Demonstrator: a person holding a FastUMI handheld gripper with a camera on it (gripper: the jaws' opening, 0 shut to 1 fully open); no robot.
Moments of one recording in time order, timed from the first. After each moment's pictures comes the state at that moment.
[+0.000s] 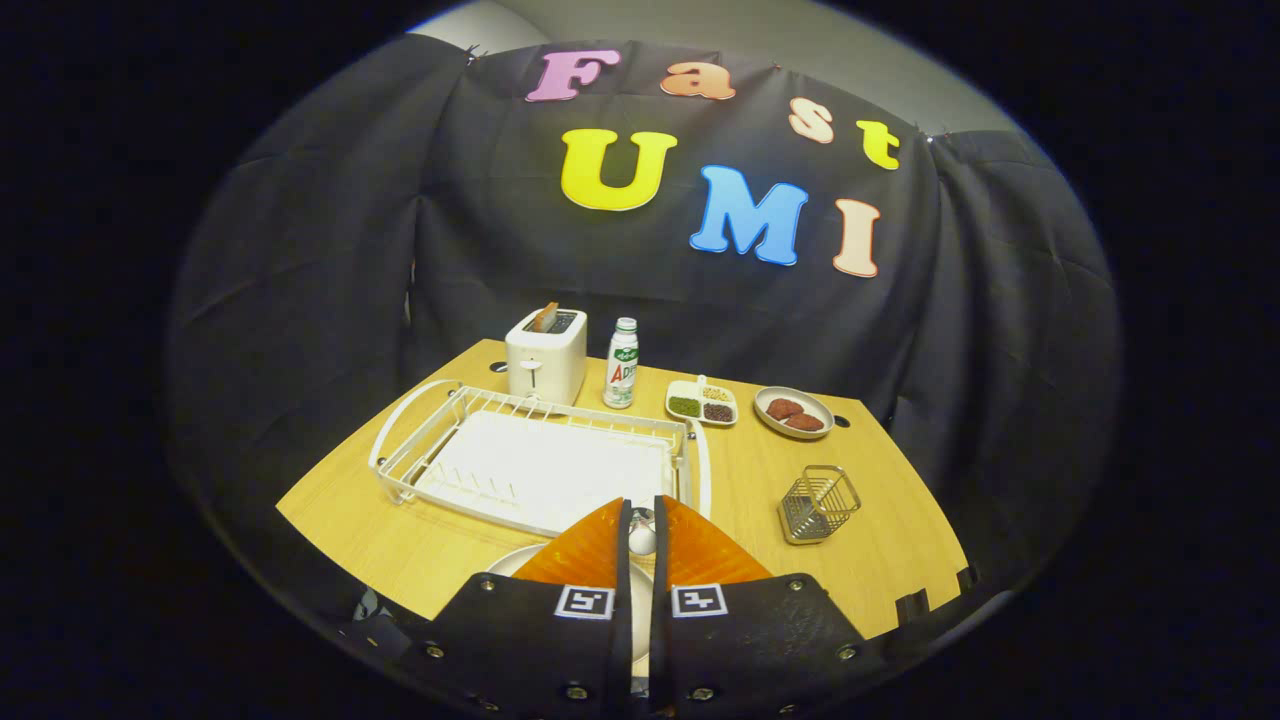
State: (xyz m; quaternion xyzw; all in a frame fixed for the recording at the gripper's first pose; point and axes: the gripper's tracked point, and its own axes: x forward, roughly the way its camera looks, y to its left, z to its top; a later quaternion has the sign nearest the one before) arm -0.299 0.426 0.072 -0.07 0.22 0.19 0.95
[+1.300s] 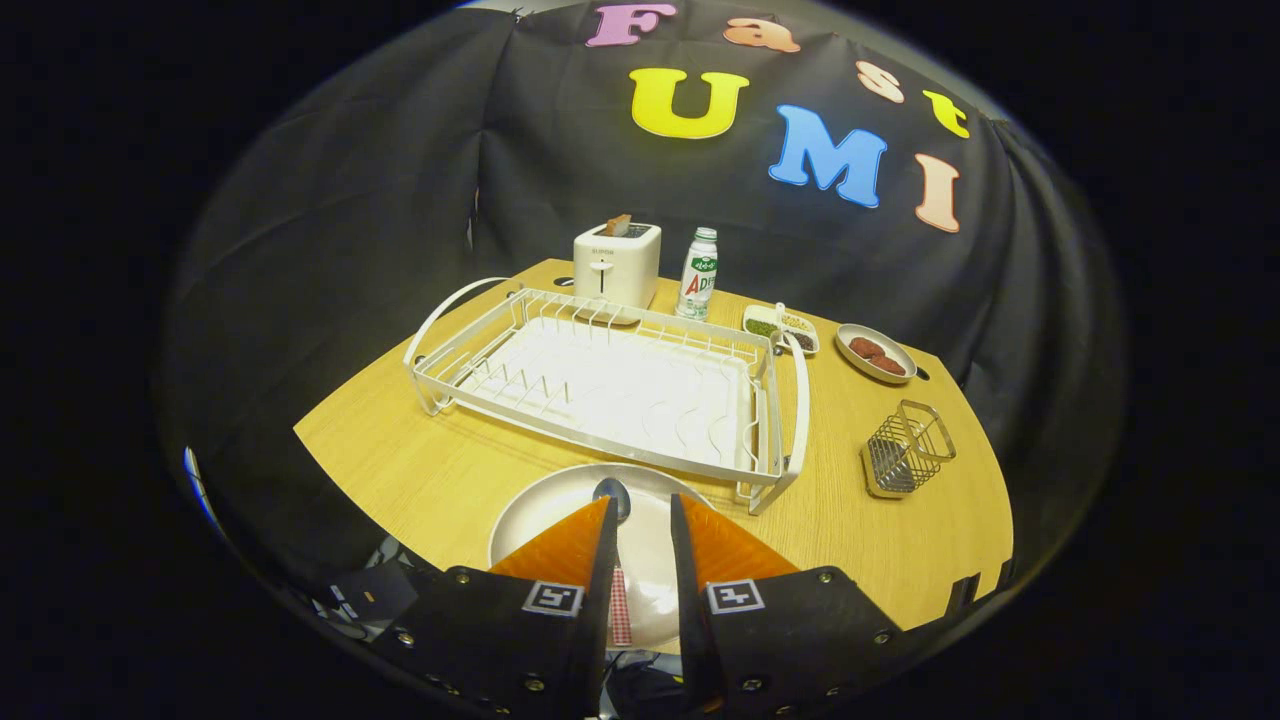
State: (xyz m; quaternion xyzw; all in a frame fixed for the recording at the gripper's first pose) arm -0.311 0.448 -0.022 -0.09 0.30 0.27 0.91
